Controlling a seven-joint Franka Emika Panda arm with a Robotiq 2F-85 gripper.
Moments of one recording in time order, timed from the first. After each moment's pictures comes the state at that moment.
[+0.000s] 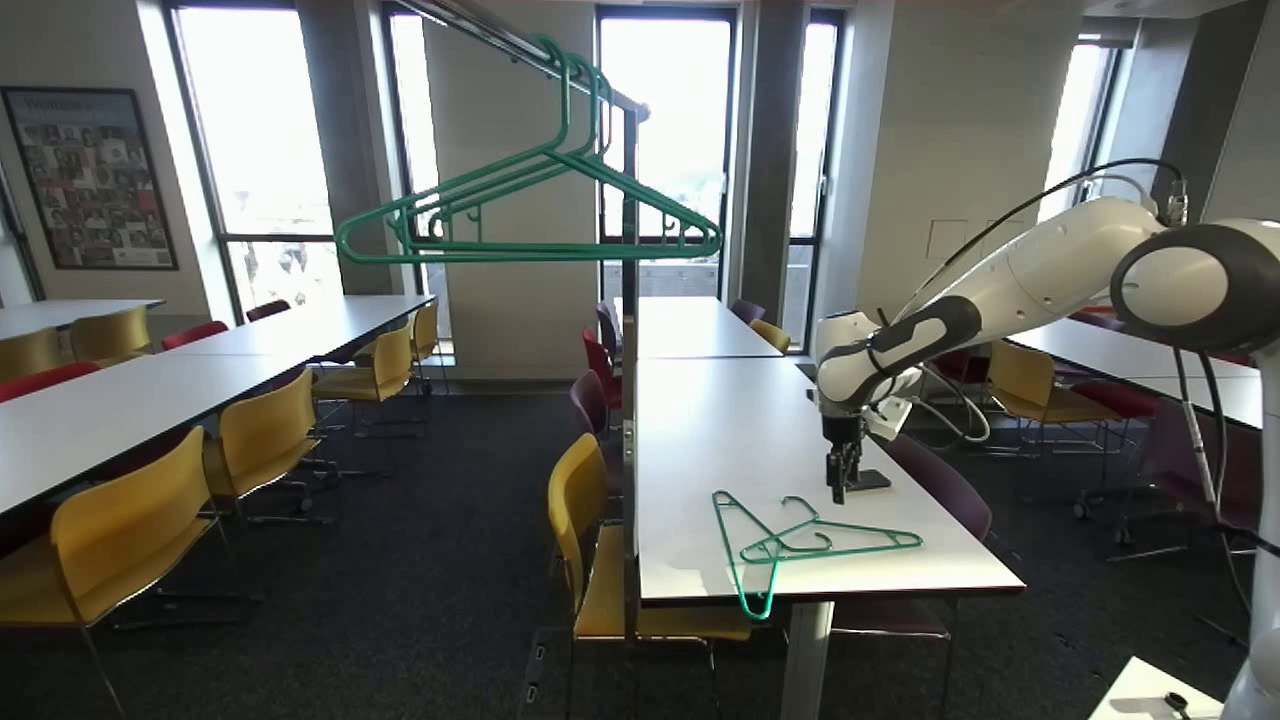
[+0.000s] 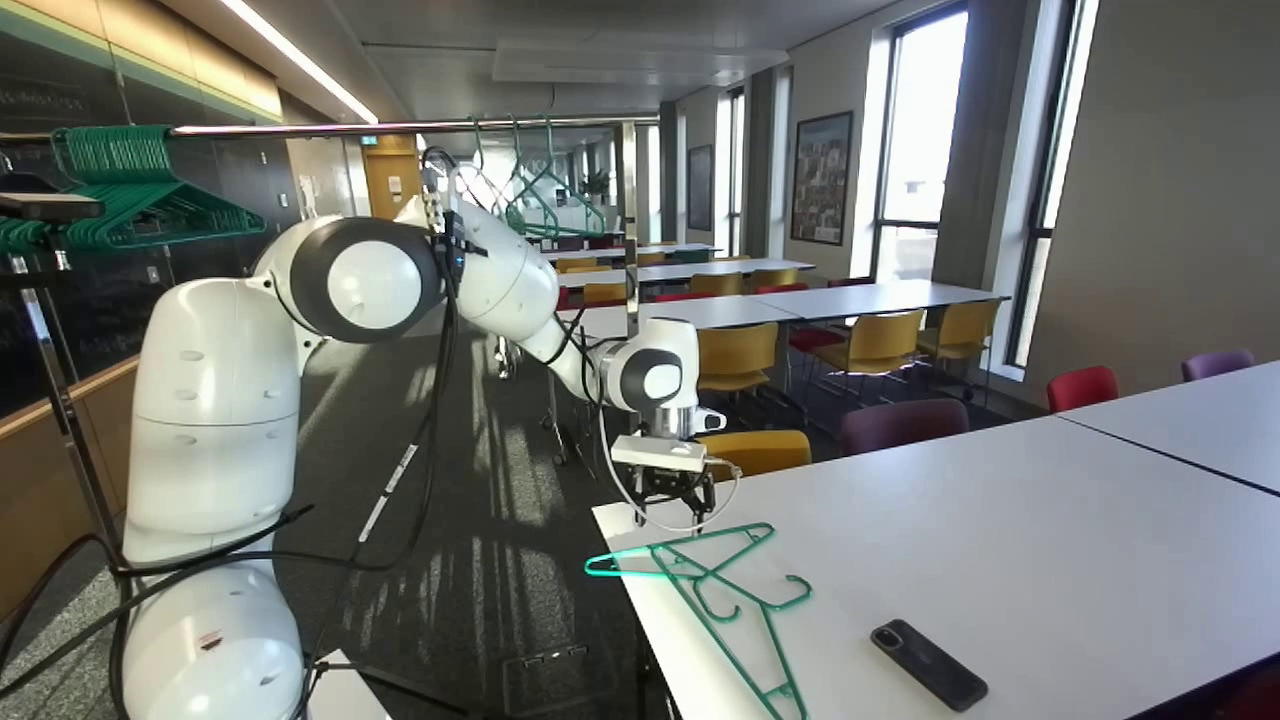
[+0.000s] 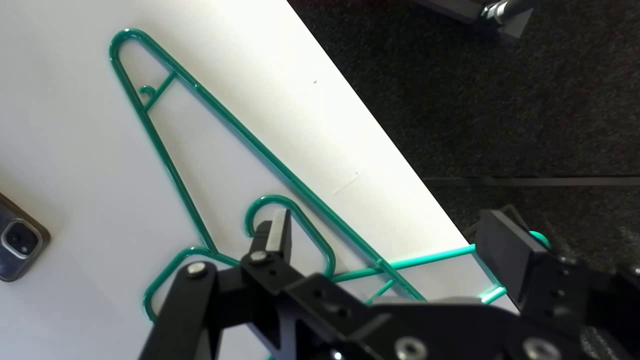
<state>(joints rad) -0.05 0.25 -0.05 -2.02 -0.10 2.16 -0.42</state>
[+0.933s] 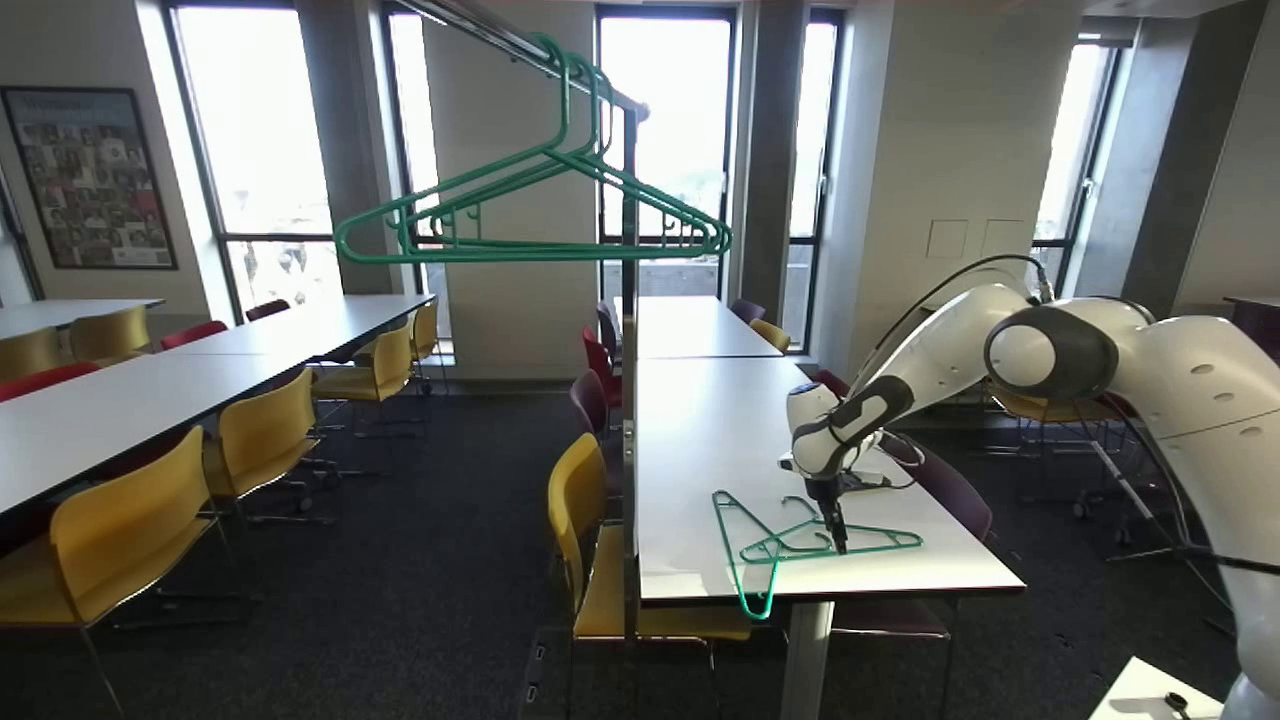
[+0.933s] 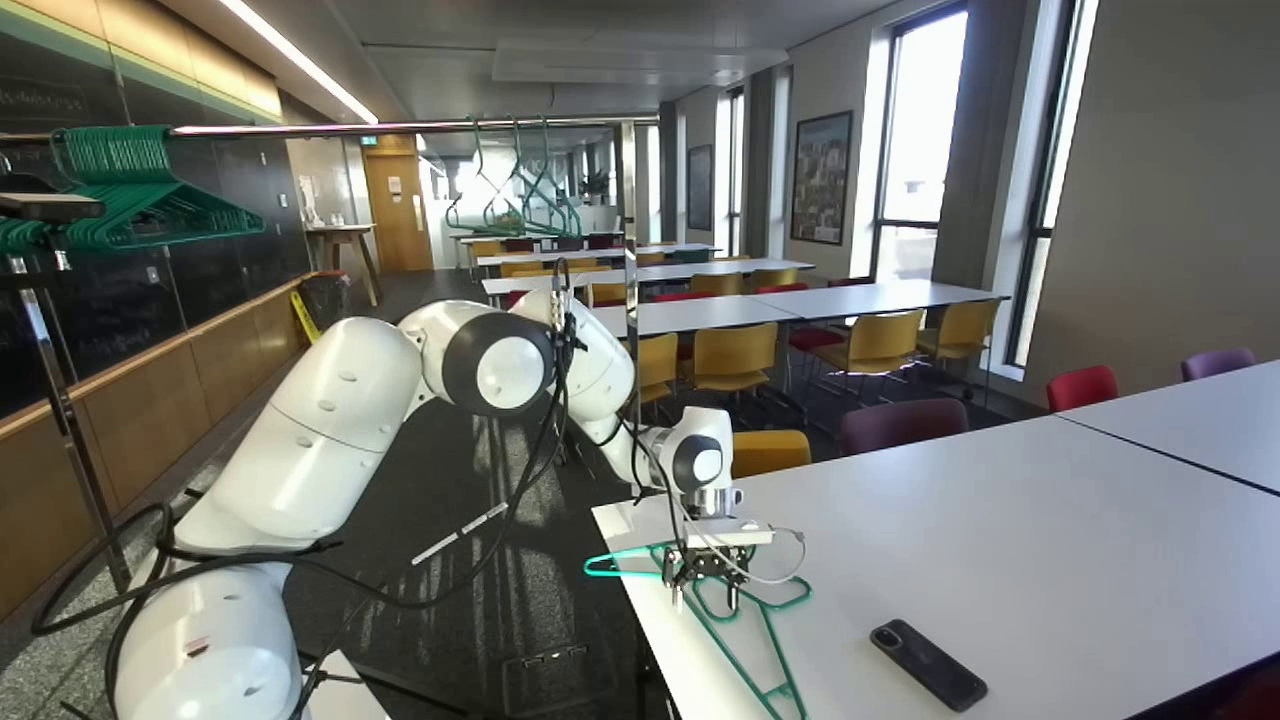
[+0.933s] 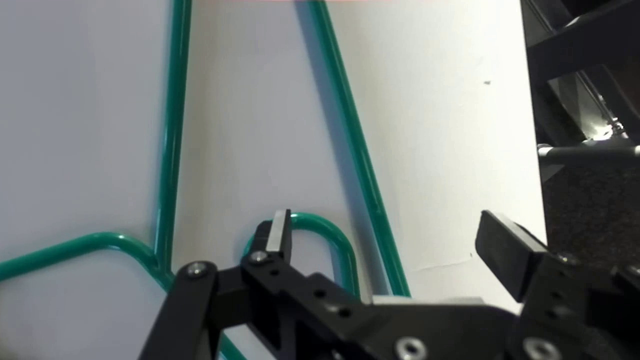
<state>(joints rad) -0.13 0.69 -0.01 -1.74 -0.24 2.23 -0.88</state>
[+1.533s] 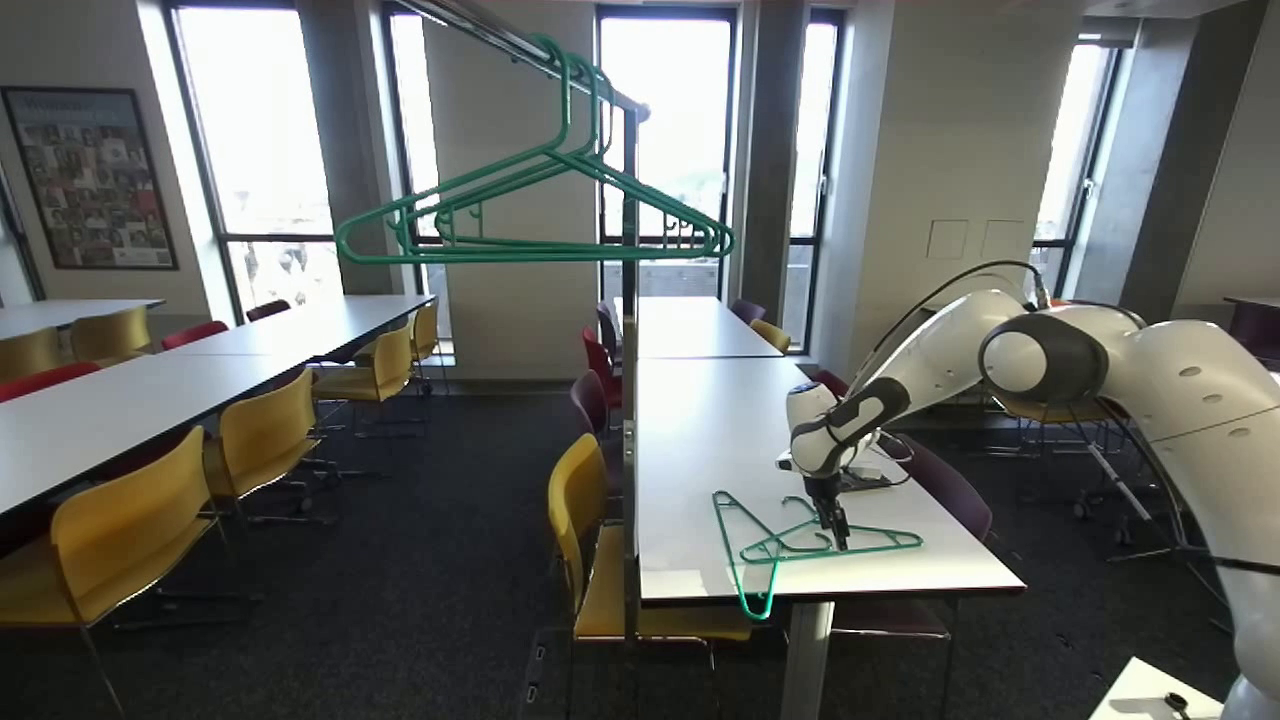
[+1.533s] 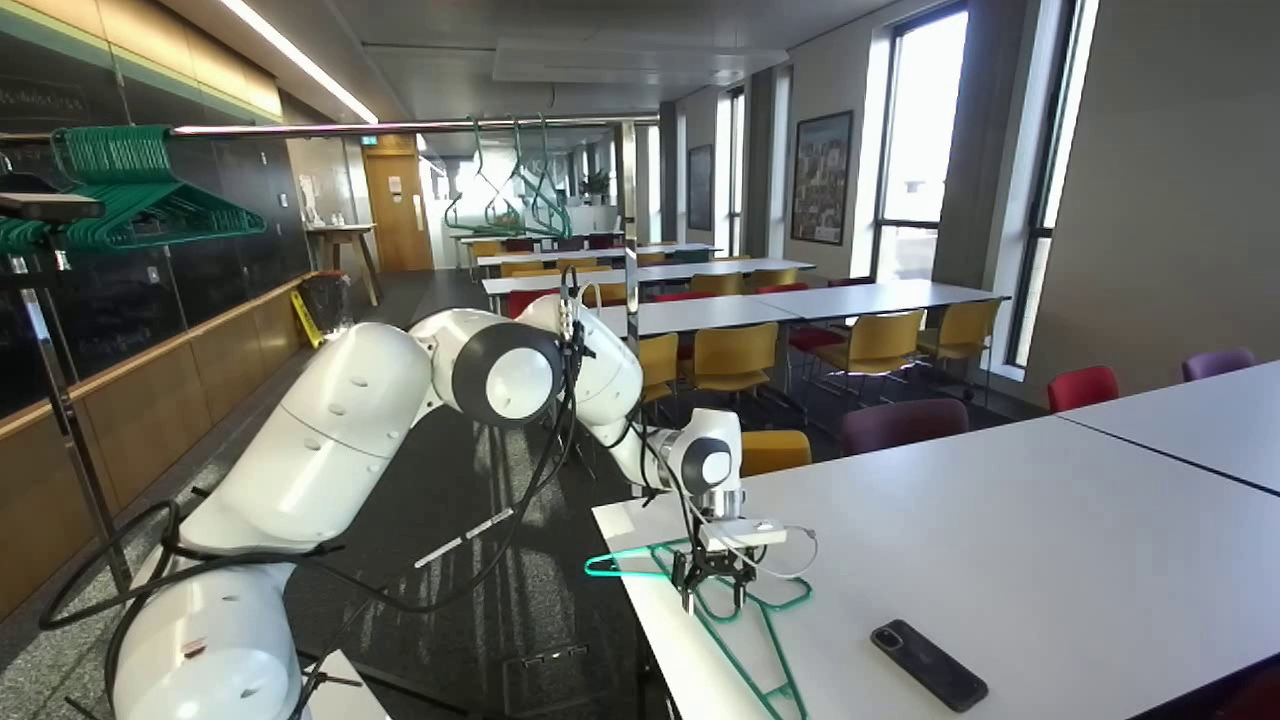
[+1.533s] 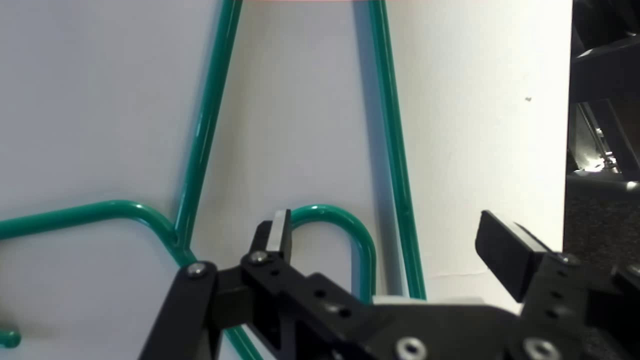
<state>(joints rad) -0.15 0.73 -0.01 -1.69 -0.24 2.22 -1.03</state>
